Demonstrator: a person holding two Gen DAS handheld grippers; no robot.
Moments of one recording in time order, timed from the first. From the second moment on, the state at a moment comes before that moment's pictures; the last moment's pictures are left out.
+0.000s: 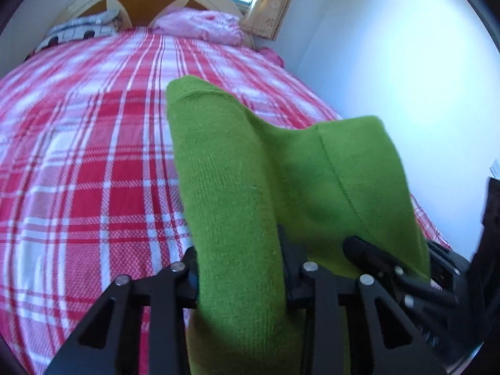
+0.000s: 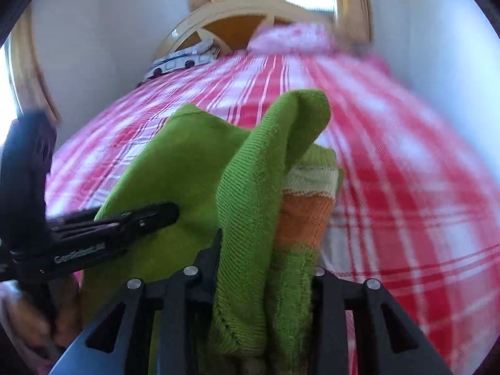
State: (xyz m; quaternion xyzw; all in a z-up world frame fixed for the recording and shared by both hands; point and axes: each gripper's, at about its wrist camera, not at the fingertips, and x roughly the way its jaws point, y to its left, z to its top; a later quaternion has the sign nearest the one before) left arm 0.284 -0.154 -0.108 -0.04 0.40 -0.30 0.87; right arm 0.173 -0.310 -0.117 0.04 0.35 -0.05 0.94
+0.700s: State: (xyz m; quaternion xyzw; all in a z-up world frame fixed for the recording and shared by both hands) left arm 0.182 -0.106 -0.091 -0.02 0.41 -0.26 0.88; right arm 0.048 -0.208 -0.079 0.00 0.30 -0.05 0.95
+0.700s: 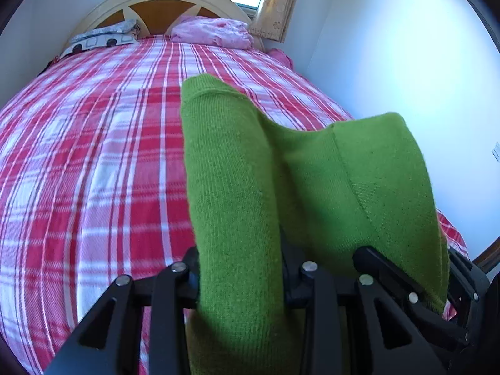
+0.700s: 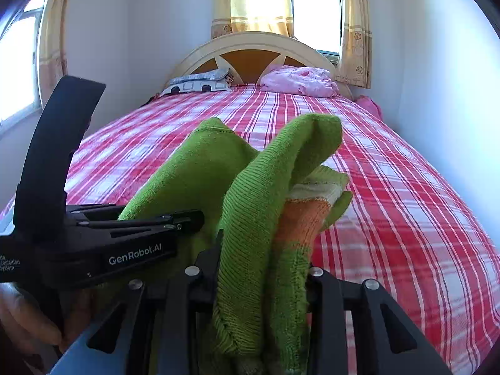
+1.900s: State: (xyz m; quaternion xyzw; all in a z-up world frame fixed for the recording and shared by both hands) left arm 0.053 -0.251 -0.056 0.06 0.36 -0.47 0.81; right arm -0.139 -0.292 -0.038 0.03 0.28 -0.23 0.93
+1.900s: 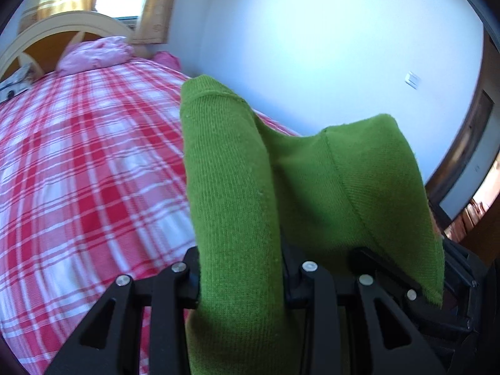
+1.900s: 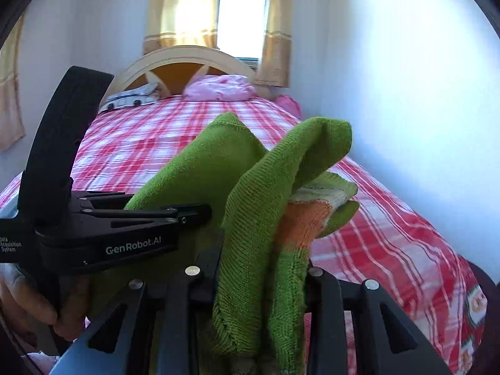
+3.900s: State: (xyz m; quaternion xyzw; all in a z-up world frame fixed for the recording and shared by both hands) left arm 0.017 -0.348 -0.094 0.18 0.37 -0.39 0.83; right arm -0.173 -0.406 -0.065 0.04 0.31 -0.33 0.89
